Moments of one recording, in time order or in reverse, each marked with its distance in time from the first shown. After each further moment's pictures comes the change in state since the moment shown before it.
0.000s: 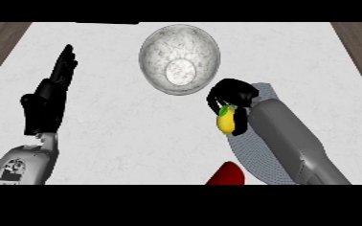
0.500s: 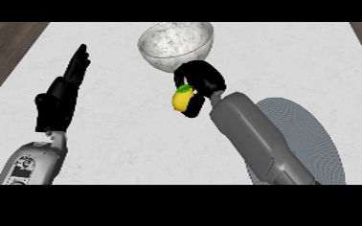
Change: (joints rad) left arm -0.025 -0.018 -0.041 0.011 0.002 -0.028 -0.003; right arm -0.098 0.195 -0.057 -0.090 -0.107 -0.255 0.491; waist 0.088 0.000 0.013
